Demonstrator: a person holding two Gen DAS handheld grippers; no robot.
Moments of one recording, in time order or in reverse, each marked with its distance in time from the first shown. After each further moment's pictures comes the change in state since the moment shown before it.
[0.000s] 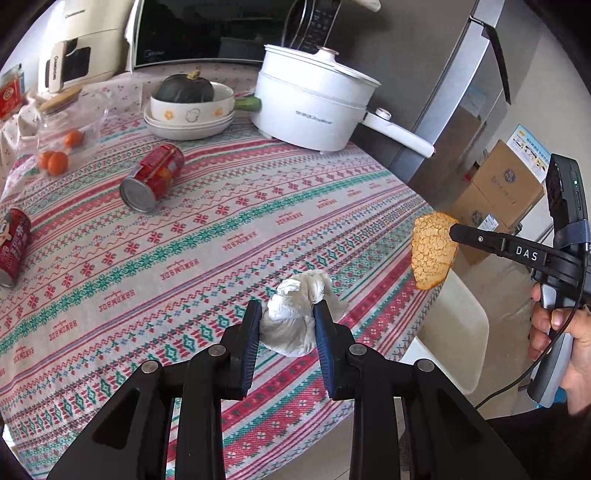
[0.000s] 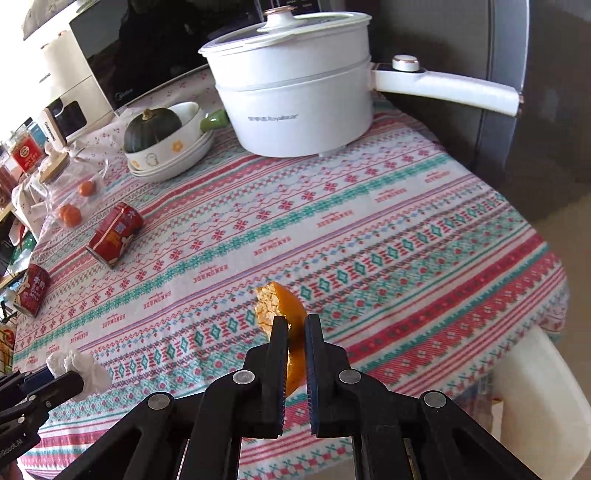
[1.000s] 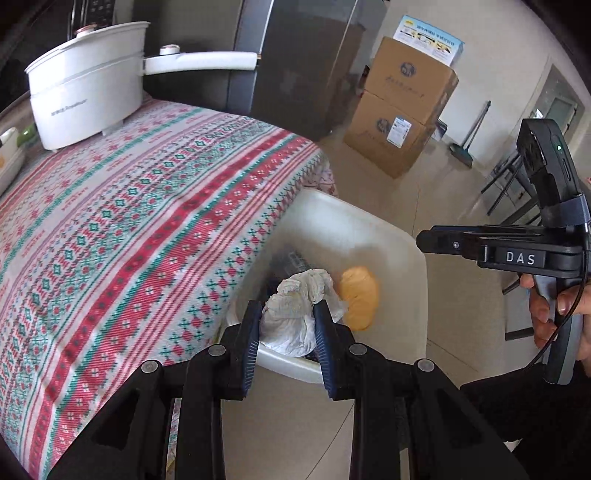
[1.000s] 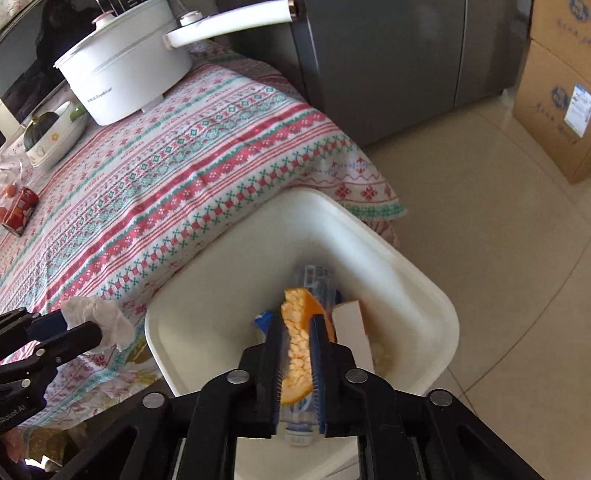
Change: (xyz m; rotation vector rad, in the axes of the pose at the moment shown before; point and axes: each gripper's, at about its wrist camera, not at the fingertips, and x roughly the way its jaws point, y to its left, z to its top) left arm 0.104 -0.214 -0.043 0.391 0.151 -0.220; right arm -0.056 -0.189 -0.103 0.202 0.120 -0.130
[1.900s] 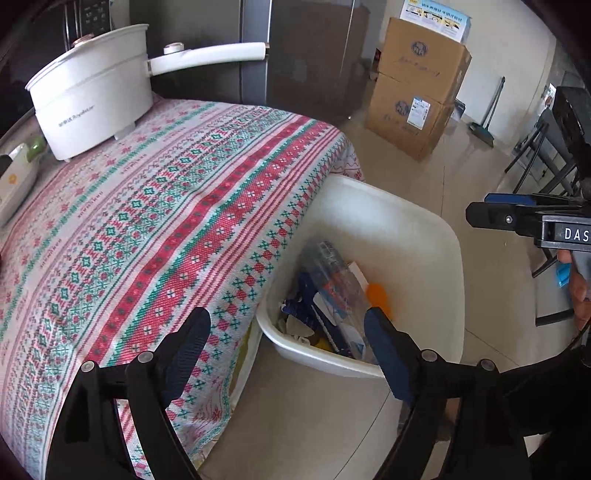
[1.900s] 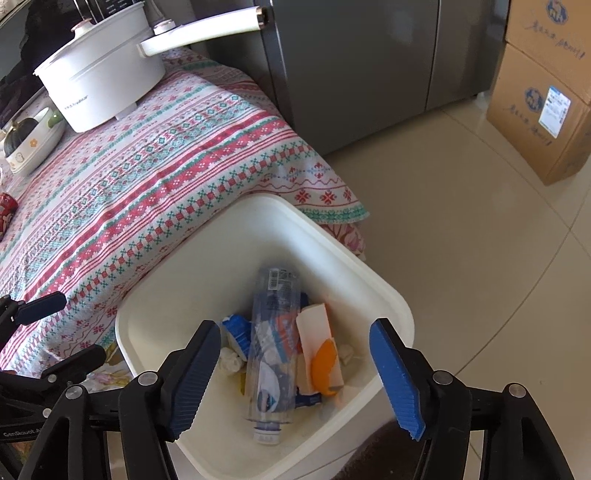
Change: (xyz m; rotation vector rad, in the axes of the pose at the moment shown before) left arm 0.009 0.009 0.001 0.048 0.032 0.132; right arm -0.012 -0.006 0.002 -0.018 -0.039 -0.075
